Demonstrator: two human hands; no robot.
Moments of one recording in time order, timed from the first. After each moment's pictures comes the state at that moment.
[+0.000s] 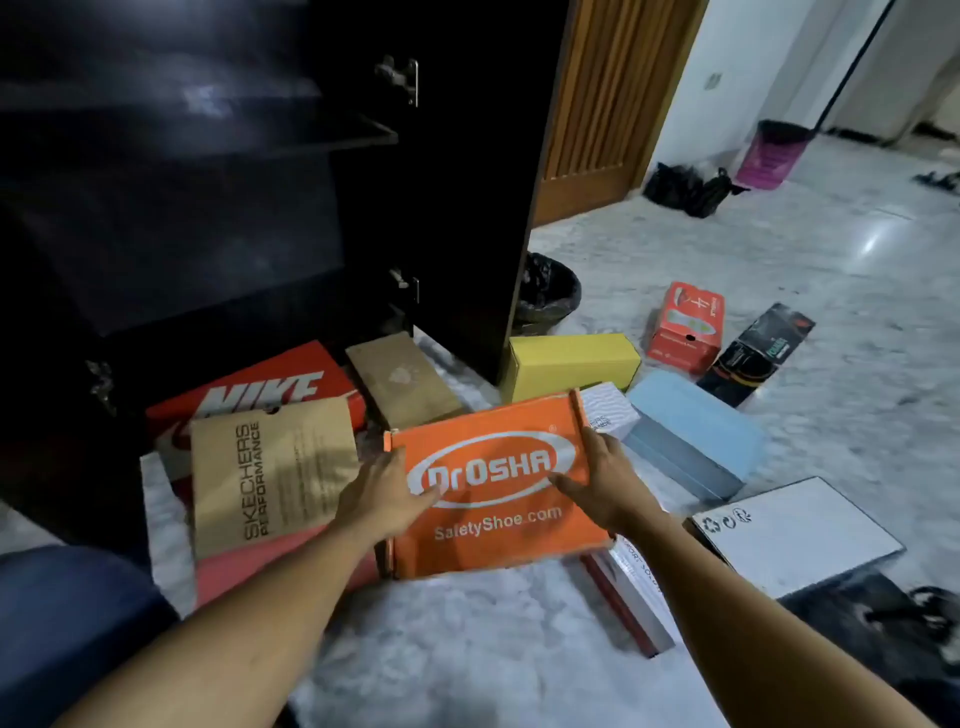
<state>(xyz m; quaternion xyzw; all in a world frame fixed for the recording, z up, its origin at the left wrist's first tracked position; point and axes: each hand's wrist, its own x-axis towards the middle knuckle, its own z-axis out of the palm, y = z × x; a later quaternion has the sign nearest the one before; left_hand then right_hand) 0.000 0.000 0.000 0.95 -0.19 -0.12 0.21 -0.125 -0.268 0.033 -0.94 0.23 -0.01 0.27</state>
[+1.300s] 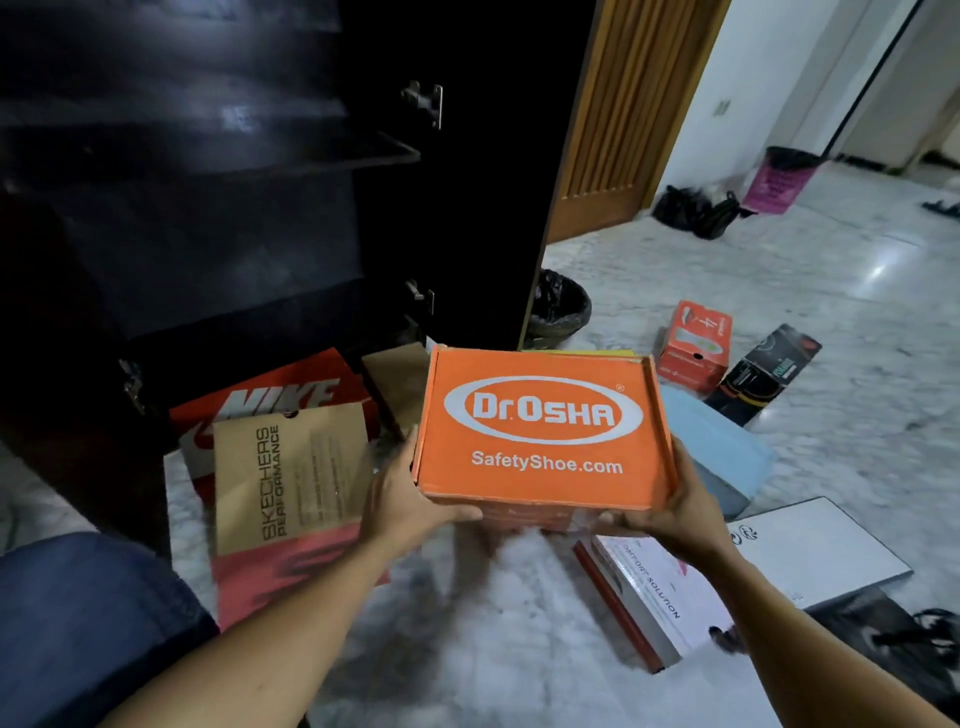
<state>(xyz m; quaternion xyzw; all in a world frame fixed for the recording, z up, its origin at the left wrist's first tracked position) -0.021 0.011 0.007 0.86 -0.15 -0.08 0.48 -0.184 -0.296 0.058 -0.86 0.22 -0.12 0.44</state>
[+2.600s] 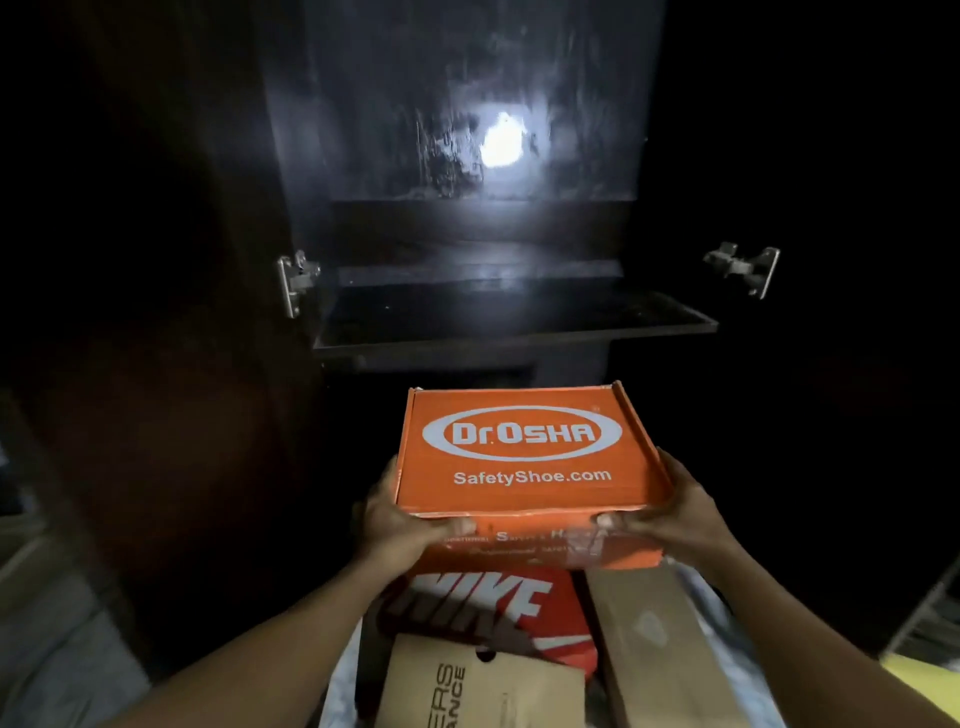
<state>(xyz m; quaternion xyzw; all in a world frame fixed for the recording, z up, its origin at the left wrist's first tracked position) 0.259 0.186 0.064 0.82 0.10 0.11 0.55 0.294 -0.151 0.076 -0.83 -0.06 -0.03 0.56</state>
